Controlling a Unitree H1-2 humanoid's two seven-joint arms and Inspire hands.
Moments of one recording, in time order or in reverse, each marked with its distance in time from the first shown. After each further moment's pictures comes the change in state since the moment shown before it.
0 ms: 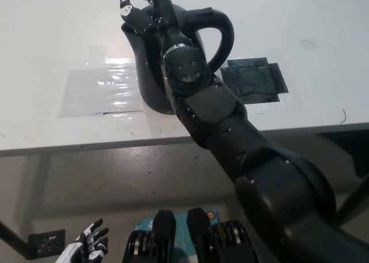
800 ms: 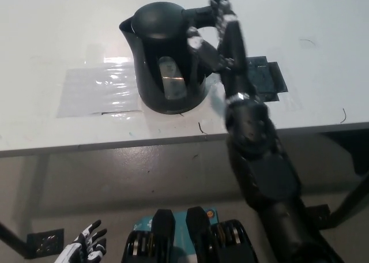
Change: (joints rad) left_arm -0.009 0.002 0.004 0.018 0.001 0.003 0.002; right_arm 0.565 -0.101 0.028 -0.851 -0.014 0.126 0.041
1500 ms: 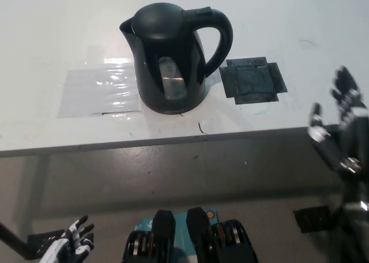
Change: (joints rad) left_arm -0.023 0.008 0.066 0.007 -0.002 0.001 0.001; right_arm 0.615 -0.262 -0.030 -0.719 0.001 0.094 0.042
